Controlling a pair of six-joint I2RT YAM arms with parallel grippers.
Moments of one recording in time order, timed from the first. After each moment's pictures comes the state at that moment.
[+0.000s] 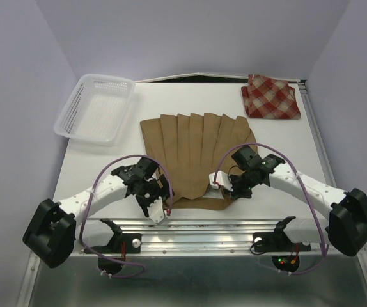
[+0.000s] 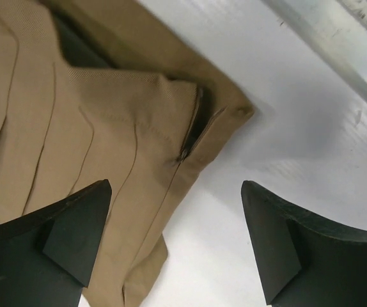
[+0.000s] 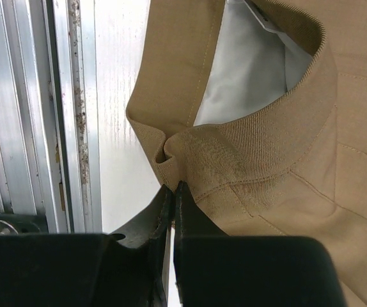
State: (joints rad) left arm -0.62 1.12 0.60 -0.71 0.41 1.91; right arm 0.64 1.24 0.80 -0.84 -0.45 -0.94
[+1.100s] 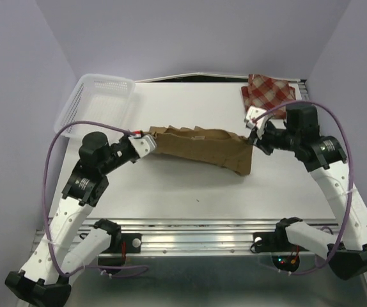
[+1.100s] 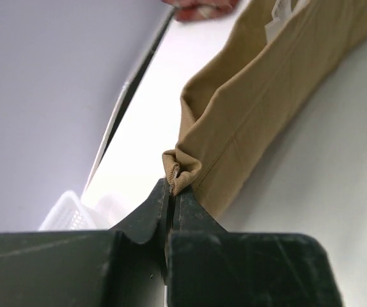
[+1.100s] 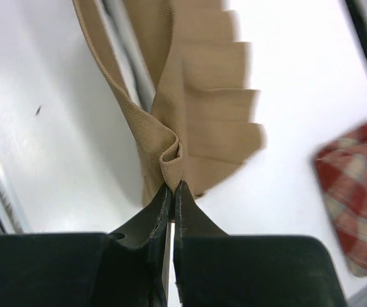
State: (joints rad) left arm -0.37 0.79 0.84 -0.33 0.50 0.78; right arm 0.32 1.01 1.18 -0.88 -0.48 -0.75
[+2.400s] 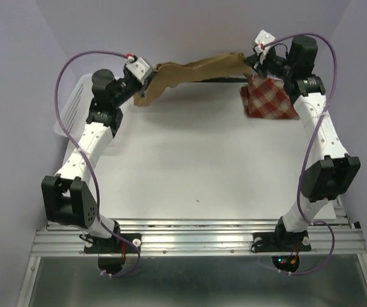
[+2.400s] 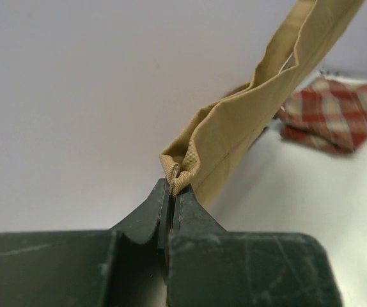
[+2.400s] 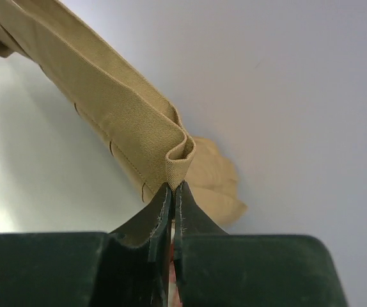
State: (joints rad) left arm -0.18 1.53 1.46 0.26 0.57 0.29; right arm 0.08 1.78 2.01 -0.33 -0.63 -0.63
